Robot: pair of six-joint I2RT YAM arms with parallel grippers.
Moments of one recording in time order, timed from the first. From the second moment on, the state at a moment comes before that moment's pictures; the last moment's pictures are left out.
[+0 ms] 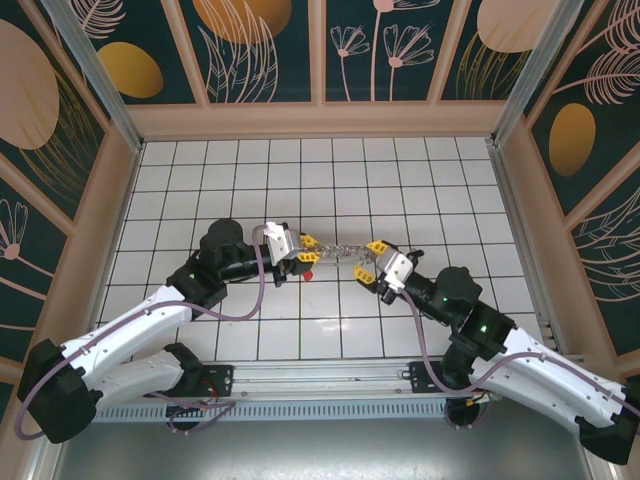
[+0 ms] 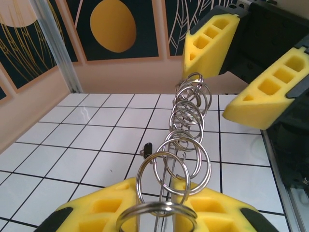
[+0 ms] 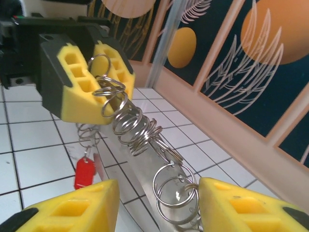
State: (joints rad) left arm -0.73 1.02 0.67 0.17 0.57 0.21; right arm 0.96 0.52 0.47 0.01 0.03 -0.36
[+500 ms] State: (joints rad) left arm -0.73 1.02 0.66 0.17 0.56 0.23; right arm 0.96 0.45 0.46 -0.03 0.20 -0.40
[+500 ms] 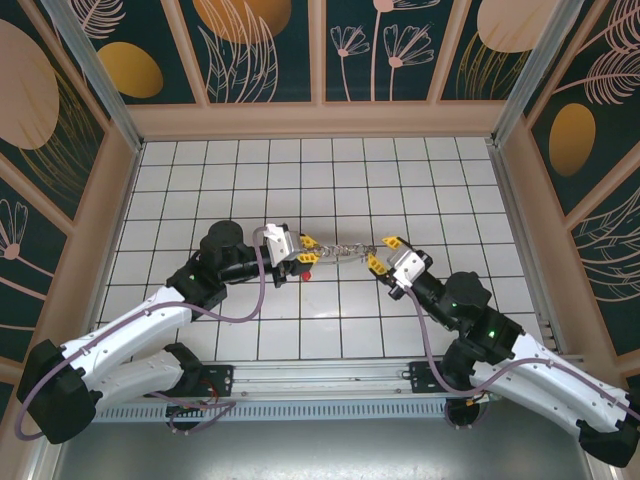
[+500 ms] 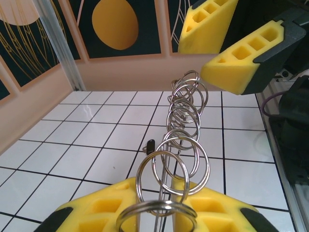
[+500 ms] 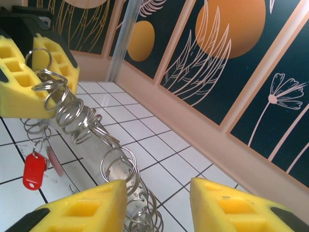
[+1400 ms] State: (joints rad) left arm -0.73 0.98 0.62 0.34 0.48 0.16; right arm 0.86 0.41 0.35 0.20 -0.23 -0.09
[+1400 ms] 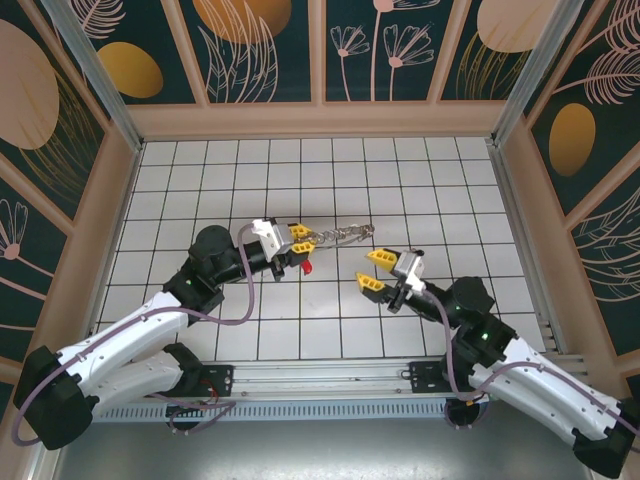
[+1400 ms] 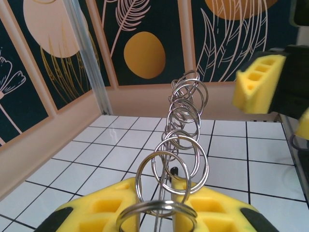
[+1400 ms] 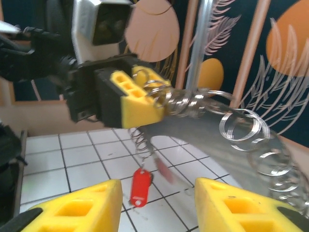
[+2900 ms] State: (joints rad) left arm -0.73 1.01 0.61 0.41 0.66 0.17; right arm 0.73 0.47 0.31 0.37 -0.34 0.13
